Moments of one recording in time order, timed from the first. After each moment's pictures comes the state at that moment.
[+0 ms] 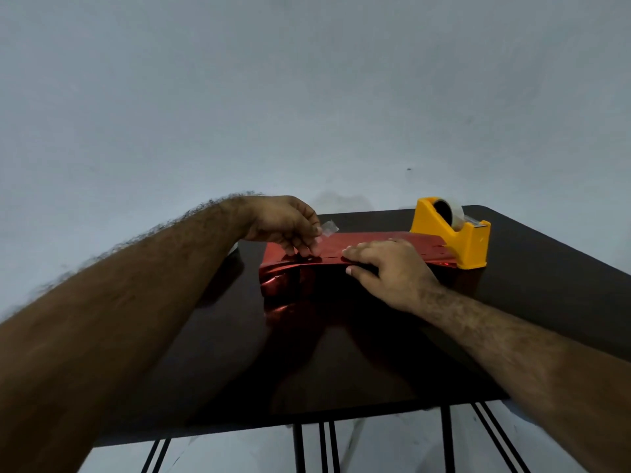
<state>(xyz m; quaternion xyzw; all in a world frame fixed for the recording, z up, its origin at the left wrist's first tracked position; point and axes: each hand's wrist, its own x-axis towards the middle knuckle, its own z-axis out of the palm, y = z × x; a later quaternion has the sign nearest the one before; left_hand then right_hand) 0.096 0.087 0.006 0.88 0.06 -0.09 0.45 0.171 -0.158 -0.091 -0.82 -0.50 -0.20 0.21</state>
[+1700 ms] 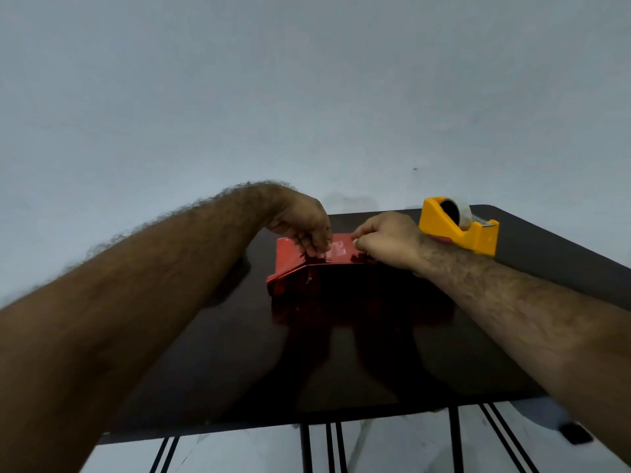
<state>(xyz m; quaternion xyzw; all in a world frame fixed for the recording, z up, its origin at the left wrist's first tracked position) 0.126 0.070 0.012 0.93 0.11 -0.15 0.32 0.171 -0.130 -0.033 -0.88 -0.32 -0.01 0.35</state>
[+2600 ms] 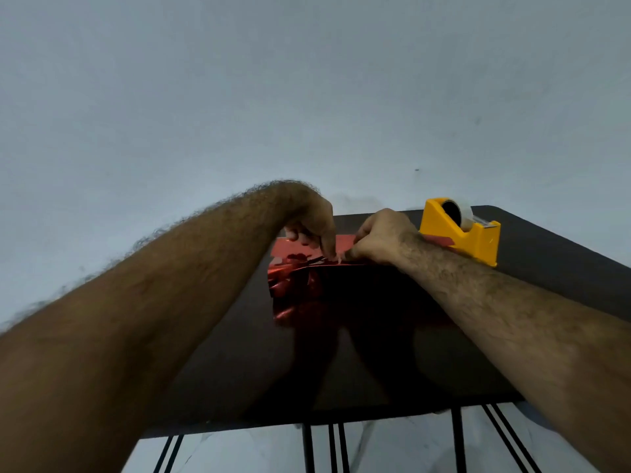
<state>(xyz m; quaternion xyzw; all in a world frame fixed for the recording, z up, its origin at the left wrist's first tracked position) 0.140 0.051 0.024 0.95 0.18 -0.21 0.11 0.173 -0.112 -0.030 -0.92 -0.25 -0.01 0.30</state>
